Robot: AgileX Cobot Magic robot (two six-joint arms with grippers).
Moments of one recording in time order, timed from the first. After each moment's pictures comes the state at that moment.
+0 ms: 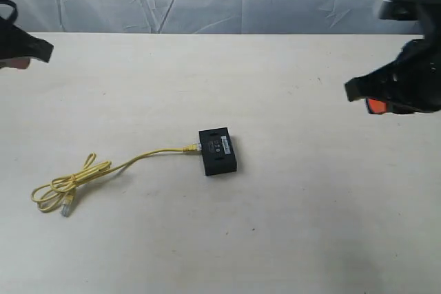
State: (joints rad) left arm -0.18 1.31 -1.02 -0.04 0.74 0.09; right arm 0.22 1.29 -0.87 0.21 0.72 -0.16
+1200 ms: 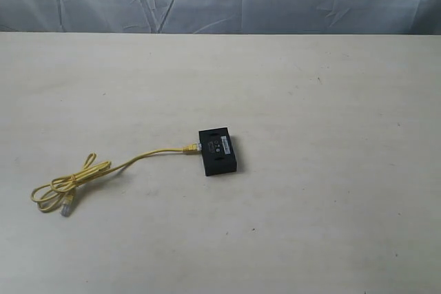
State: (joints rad) left arm -0.17 0.38 -0.62 -0.09 0.60 0.09; right arm 0.21 0.01 -0.44 0.06 0.66 -0.05
